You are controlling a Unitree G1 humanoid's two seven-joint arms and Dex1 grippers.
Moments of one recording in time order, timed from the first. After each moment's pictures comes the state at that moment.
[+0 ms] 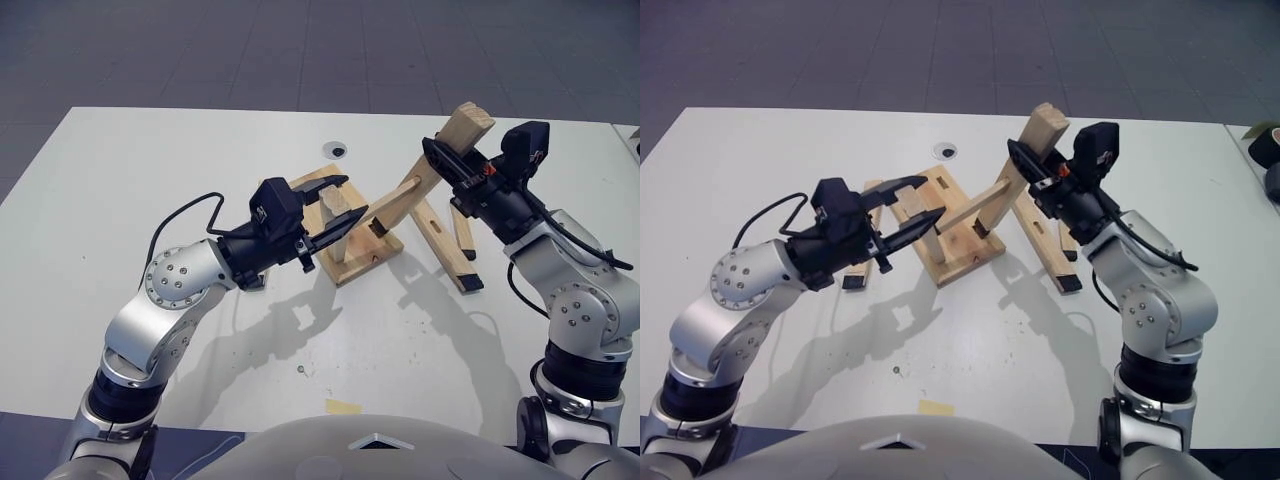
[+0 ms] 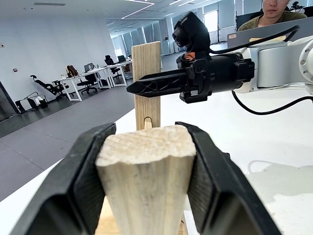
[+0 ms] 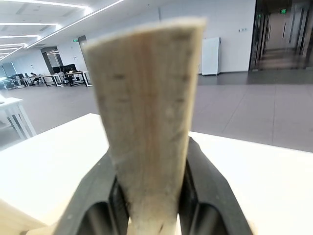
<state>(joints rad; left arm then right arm) -0.15 0.52 -0.20 -0.68 -0.50 0.42 -0.50 -0.23 -0.39 -0.22 -0.51 0.78 0.83 0.26</state>
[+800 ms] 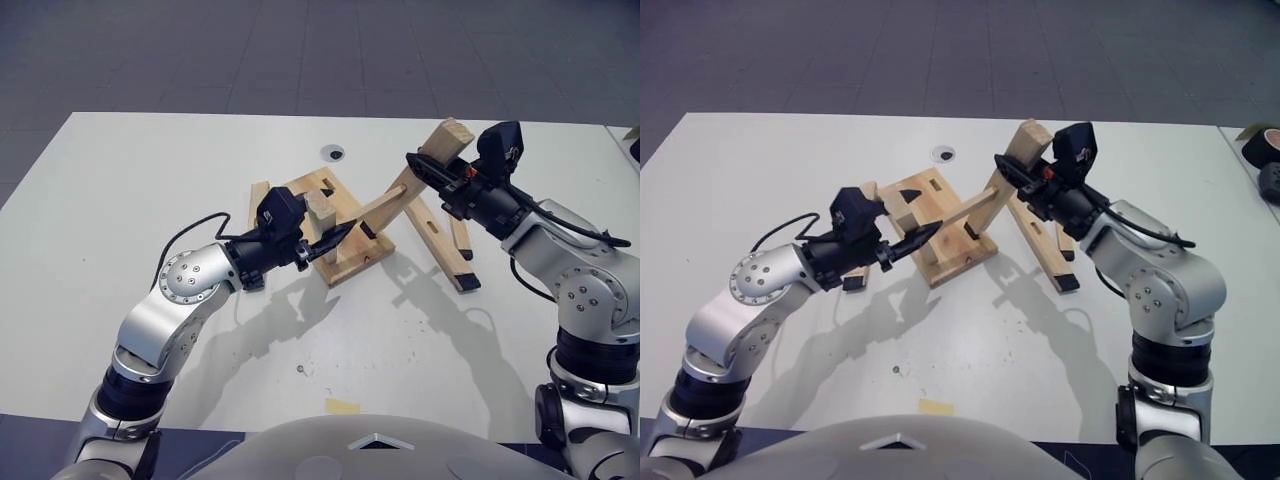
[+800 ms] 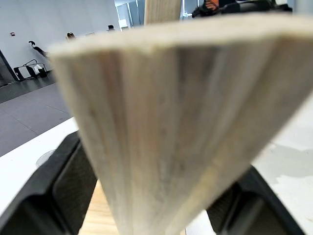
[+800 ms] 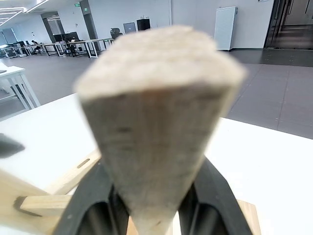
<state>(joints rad) -0.15 0.47 -0.18 -0.60 -0.50 0.51 -0.46 -0.30 -0.49 -0.14 -0.49 0.79 0.89 0.28</state>
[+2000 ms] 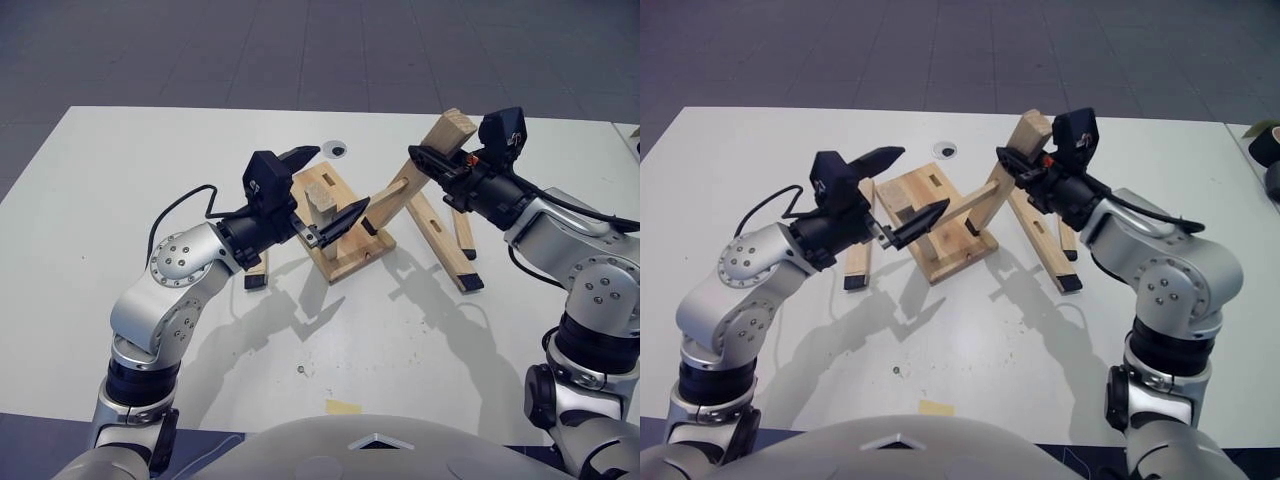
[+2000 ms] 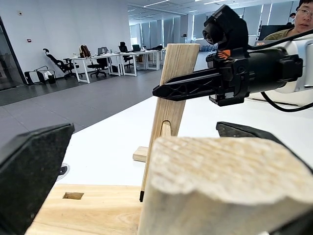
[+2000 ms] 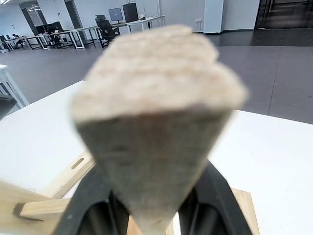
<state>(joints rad) -0.21 0.41 -0.11 -0.62 -0.54 0.59 -0.46 -0.39 -0.46 -0.22 -0.55 0.87 1.11 0.10</state>
